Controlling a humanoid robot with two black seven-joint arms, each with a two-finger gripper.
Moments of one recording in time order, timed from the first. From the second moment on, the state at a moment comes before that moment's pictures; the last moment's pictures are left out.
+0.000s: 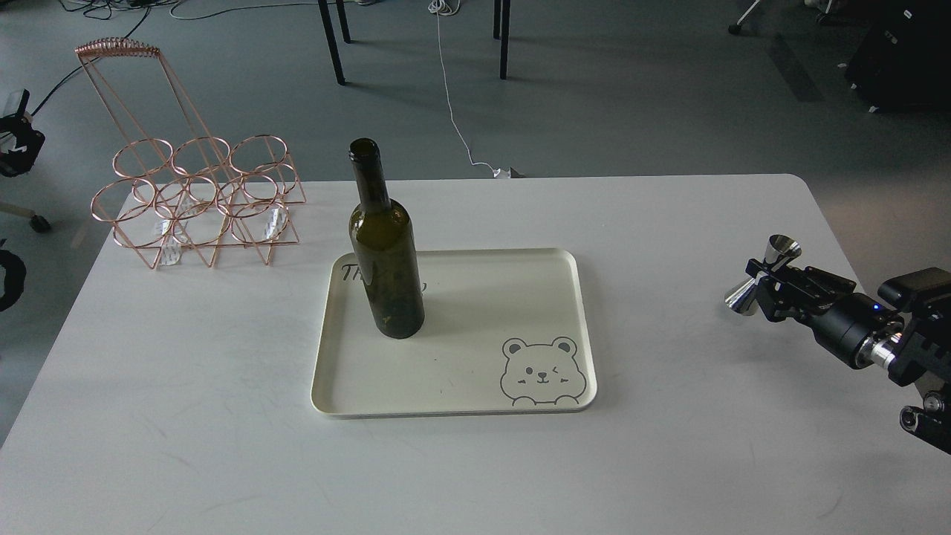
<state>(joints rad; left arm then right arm) -0.81 0.70 -0.55 -0.43 -0.22 -0.49 -0.45 0.66 -0.74 0.02 0.85 -1.33 -0.49 0.49</state>
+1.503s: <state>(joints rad) -0.84 0.70 -0.55 -0.43 -0.23 -0.49 -0.44 0.68 -0.89 0.05 1.05 -1.32 -0.49 0.49</state>
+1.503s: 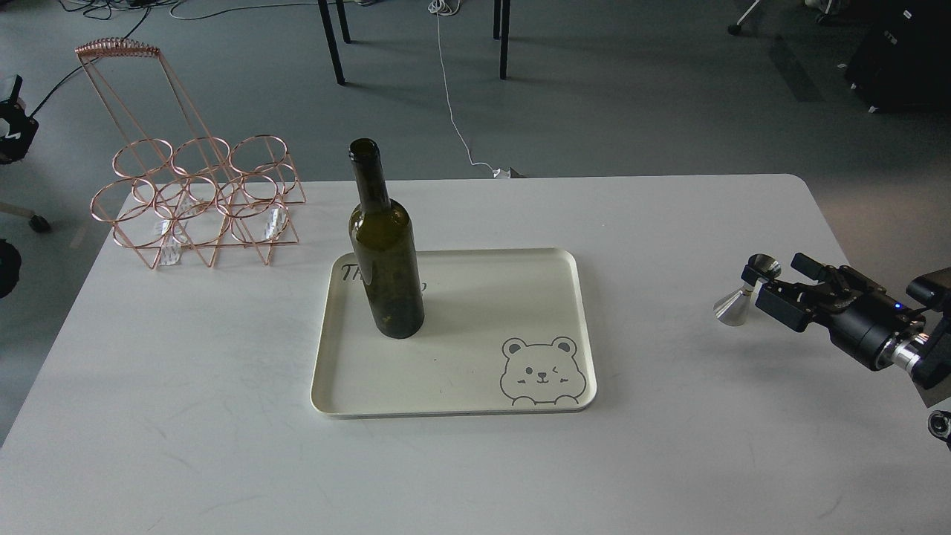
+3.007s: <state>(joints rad) -0.88 1.18 -0.59 -1.62 1.38 -0.30 -0.45 0.93 -0.74 0.31 0.78 0.25 0.18 0.49</state>
